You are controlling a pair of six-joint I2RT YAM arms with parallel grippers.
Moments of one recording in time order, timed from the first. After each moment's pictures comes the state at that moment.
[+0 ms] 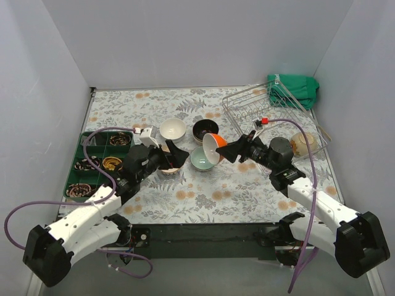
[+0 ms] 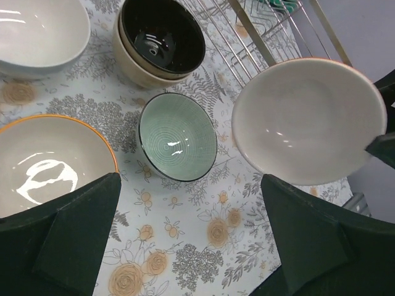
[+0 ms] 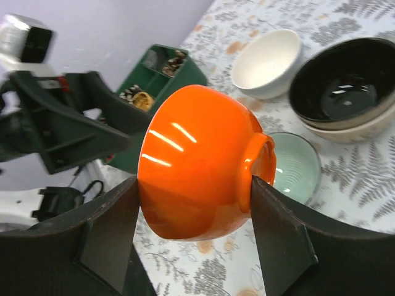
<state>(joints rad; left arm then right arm) -0.61 0.88 0.57 0.03 -0.01 -0.63 0.48 1.01 0.51 0.43 -0.47 0.62</state>
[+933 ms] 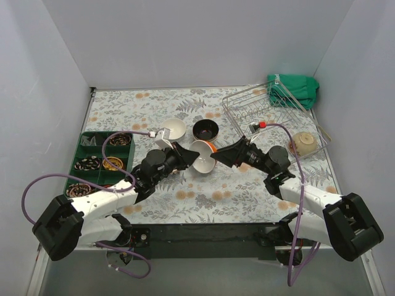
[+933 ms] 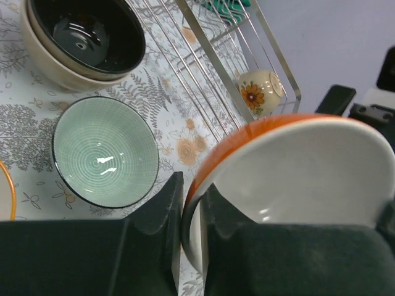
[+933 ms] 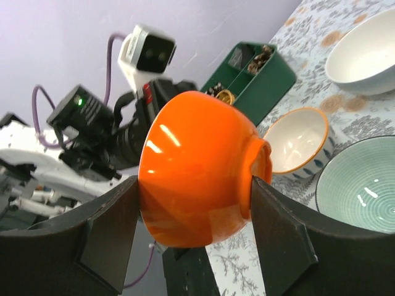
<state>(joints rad) -0.77 1.14 0.50 0.47 -0.09 -0.86 0.54 1.16 0.39 0.95 -0.63 0.95</state>
